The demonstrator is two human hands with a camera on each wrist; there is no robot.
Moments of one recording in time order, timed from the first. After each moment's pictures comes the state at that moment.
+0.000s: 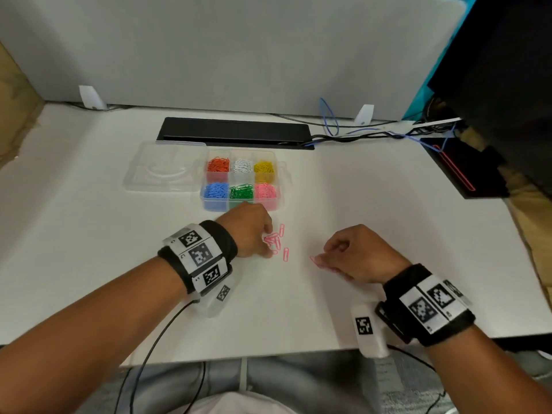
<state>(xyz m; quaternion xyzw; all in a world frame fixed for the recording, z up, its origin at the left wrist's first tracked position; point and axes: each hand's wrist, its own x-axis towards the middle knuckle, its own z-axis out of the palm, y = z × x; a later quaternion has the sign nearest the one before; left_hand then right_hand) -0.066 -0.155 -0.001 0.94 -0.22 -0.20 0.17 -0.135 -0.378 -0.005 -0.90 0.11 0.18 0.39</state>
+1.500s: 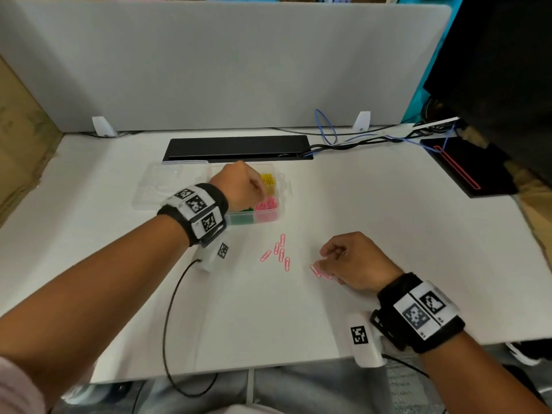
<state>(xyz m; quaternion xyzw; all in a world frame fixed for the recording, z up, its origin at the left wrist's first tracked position) -0.011 -0.153 0.043 0.94 -0.14 -0.10 0.30 -0.140 -0.378 -0.018 -0.89 0.08 0.12 0.44</state>
